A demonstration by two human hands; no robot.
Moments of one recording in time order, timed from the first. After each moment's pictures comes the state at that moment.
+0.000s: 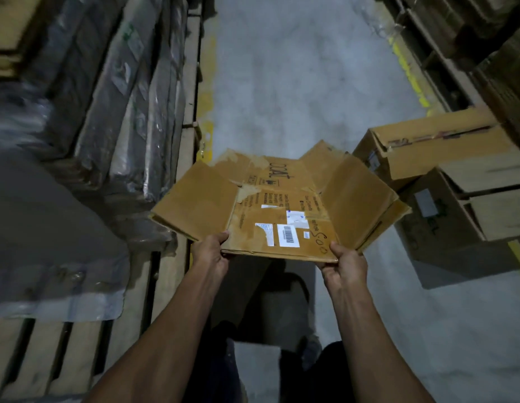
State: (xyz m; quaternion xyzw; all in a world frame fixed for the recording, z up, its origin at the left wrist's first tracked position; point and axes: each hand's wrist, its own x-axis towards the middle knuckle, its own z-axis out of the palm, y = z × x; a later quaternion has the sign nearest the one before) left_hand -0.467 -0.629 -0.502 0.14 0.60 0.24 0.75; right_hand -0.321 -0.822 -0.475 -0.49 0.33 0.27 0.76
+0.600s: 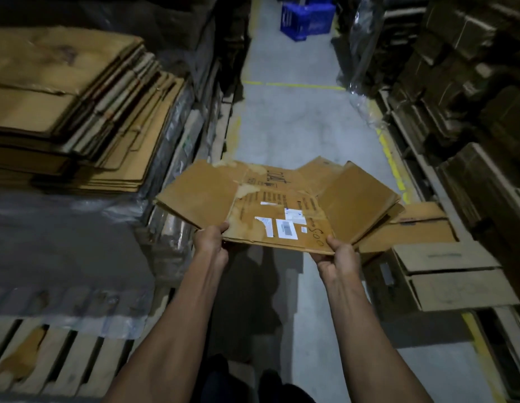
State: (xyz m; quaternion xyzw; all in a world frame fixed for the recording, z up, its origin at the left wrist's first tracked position) left_hand -0.434 -0.624 -0.166 0.17 0.55 0.33 0.75; right_hand -0.284 -0.801 -0.144 -0.45 0.25 0.32 0.80
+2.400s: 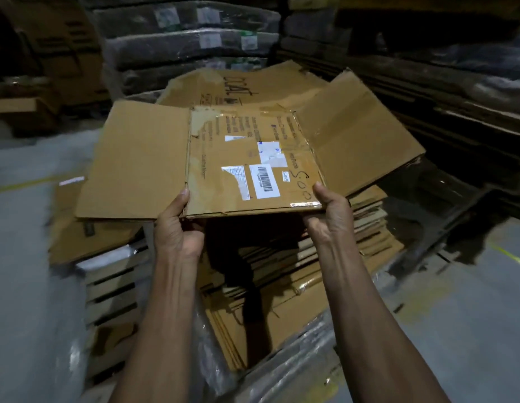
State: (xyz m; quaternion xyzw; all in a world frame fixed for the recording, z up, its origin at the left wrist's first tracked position) left_hand -0.582 -0.232 0.050 0.02 0.25 0.84 0.49; right_hand -0.386 -0.120 0.044 -0.29 -0.13 0.75 0.58
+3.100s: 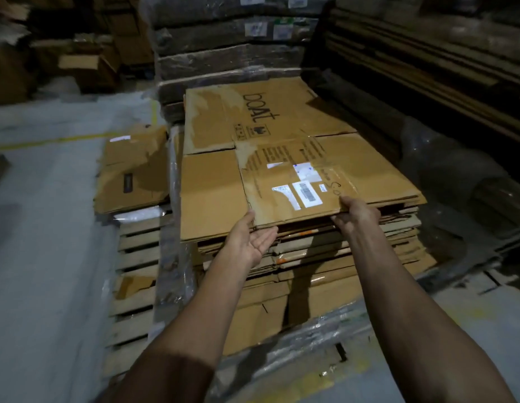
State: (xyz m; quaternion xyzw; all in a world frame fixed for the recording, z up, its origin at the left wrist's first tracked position) left_hand -0.491 -0.147 -0.030 -0.15 0.46 0.66 0.57; right_hand -0.336 0.003 -0.022 -0.55 -0.21 0.67 0.45
